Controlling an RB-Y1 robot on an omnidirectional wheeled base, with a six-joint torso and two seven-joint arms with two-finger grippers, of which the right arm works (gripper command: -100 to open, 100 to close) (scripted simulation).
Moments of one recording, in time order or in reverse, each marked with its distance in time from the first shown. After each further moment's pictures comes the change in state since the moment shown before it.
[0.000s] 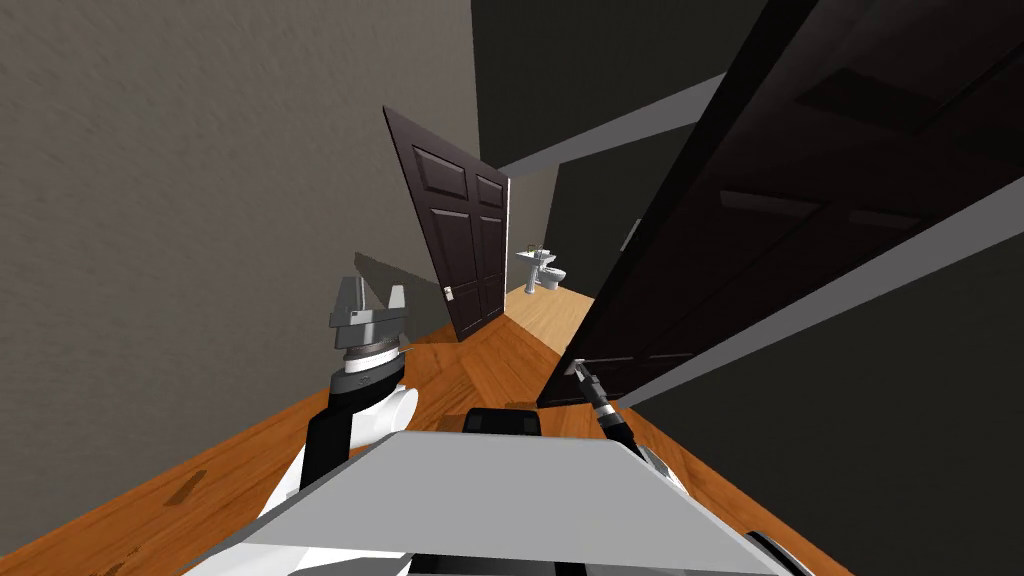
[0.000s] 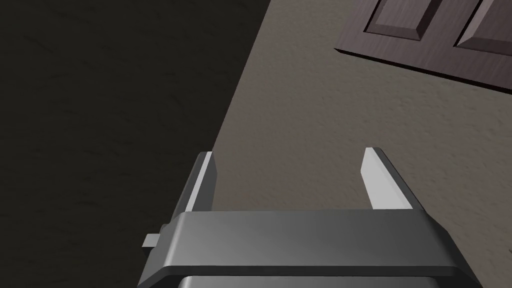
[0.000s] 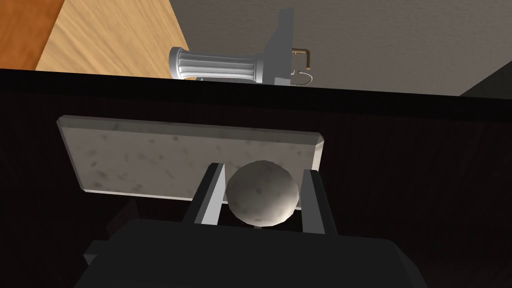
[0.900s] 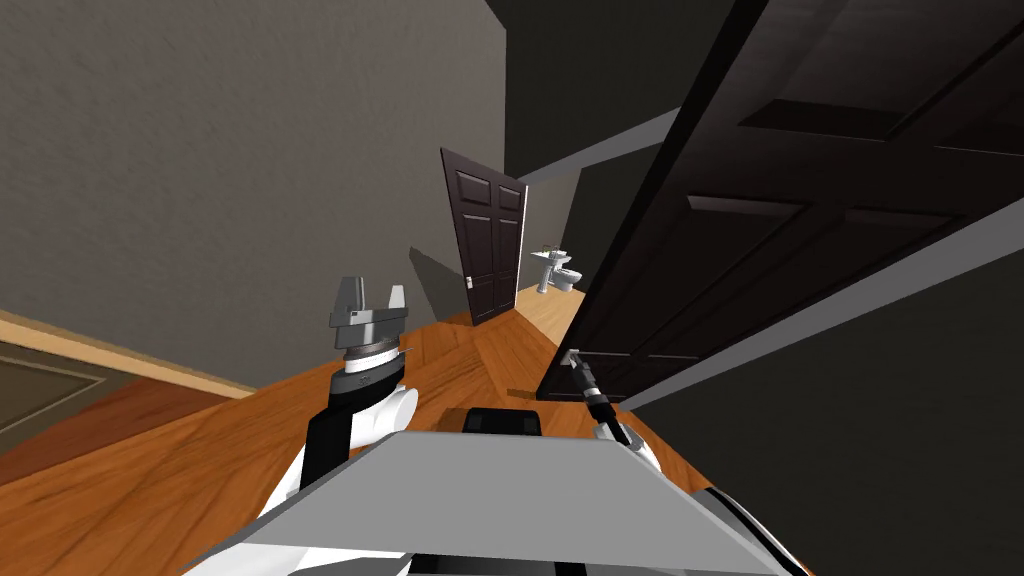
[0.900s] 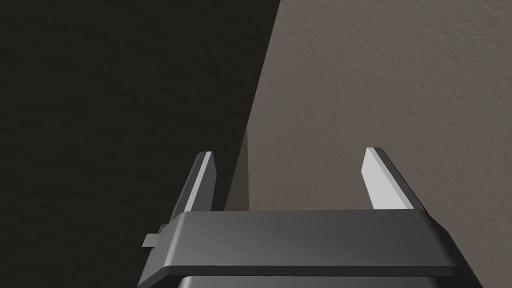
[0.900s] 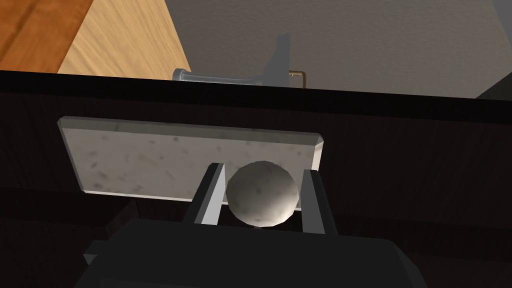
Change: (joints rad) arm -0.108 0.054 -0.001 0.034 -0.074 0.106 0.073
